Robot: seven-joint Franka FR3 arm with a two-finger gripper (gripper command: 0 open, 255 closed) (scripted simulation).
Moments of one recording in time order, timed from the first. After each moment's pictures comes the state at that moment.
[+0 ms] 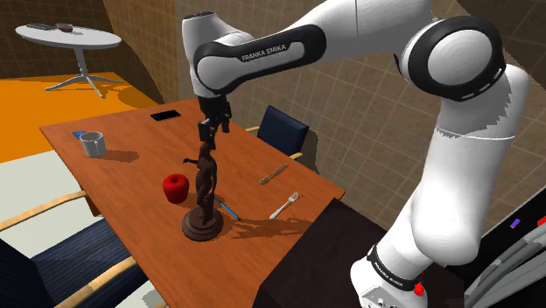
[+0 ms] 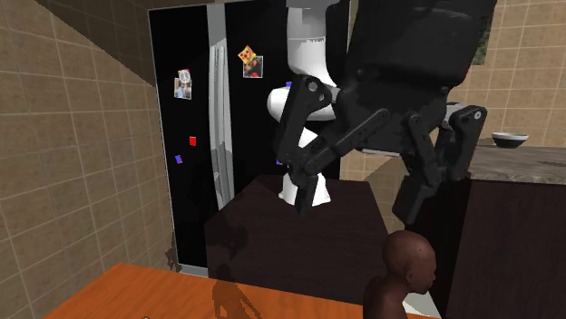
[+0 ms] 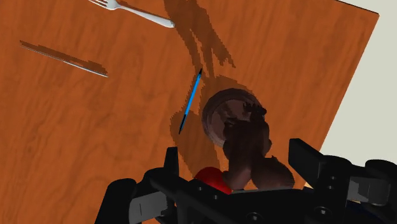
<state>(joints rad) 0.07 0.30 0.22 -1.74 -0.24 1.89 -0.01</state>
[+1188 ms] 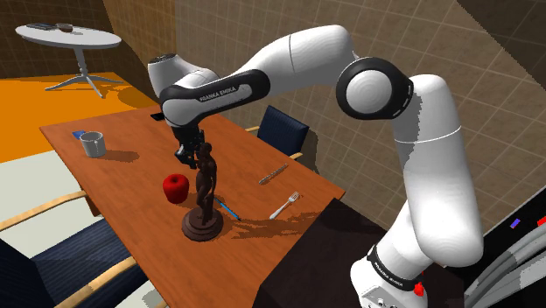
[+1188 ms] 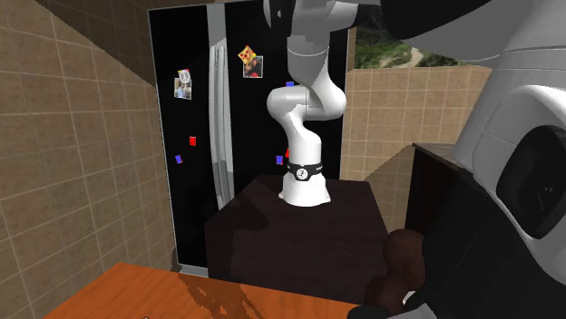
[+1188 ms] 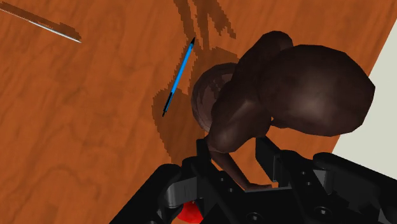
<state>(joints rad) 0.15 0.68 0.21 -1.43 -0.31 1.89 0.01</state>
